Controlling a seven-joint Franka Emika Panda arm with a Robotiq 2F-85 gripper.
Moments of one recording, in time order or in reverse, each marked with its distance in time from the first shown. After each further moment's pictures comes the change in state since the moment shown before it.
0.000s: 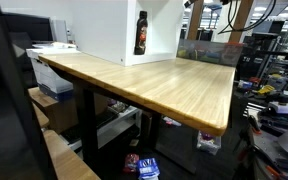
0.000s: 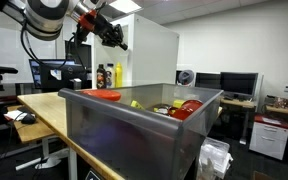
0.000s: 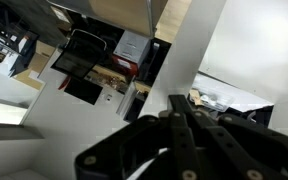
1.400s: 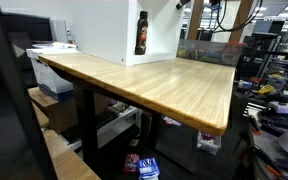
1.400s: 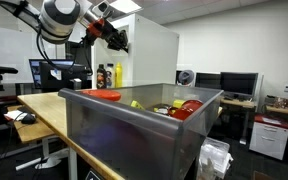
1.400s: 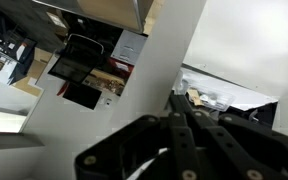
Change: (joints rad) arm -0.110 0.108 0.144 0.094 0.006 -0.002 0.085
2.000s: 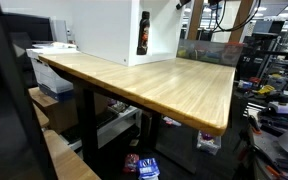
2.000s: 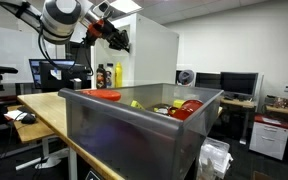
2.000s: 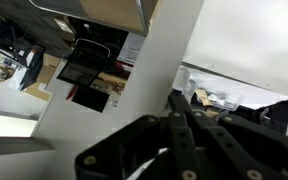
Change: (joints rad) arm -0.094 0.002 0.083 0.011 -0.001 0.000 0.059
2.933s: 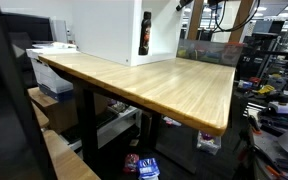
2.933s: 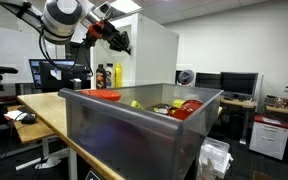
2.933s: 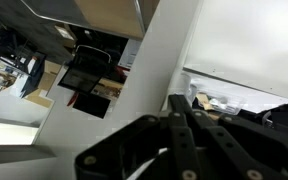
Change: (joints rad) arm 0.003 0.007 0.000 0.005 0.009 -0.029 0.011
